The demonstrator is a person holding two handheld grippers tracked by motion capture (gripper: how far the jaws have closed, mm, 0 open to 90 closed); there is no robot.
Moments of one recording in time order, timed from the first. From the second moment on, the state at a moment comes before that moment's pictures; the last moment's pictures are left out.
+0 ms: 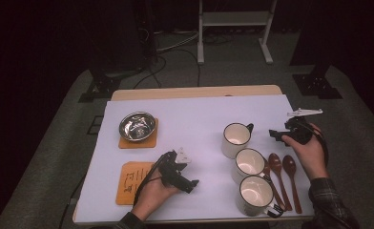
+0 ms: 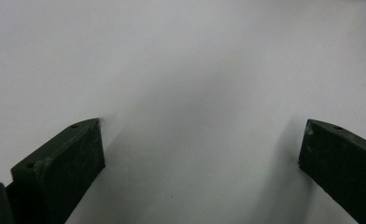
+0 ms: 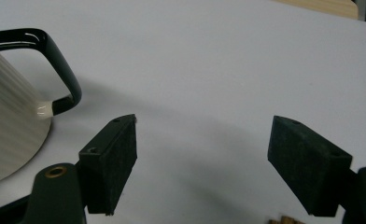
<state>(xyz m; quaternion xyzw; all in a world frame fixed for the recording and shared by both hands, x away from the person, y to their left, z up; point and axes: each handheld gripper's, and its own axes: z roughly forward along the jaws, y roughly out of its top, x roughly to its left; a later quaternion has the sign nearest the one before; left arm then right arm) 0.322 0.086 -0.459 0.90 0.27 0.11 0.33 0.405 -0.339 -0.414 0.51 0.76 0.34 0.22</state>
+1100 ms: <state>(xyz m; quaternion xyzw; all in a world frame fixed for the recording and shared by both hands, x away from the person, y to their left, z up) 0.324 0.082 -0.456 0.91 0.27 0.10 0.31 0.354 -0.350 -0.420 0.51 0.77 0.32 0.20</state>
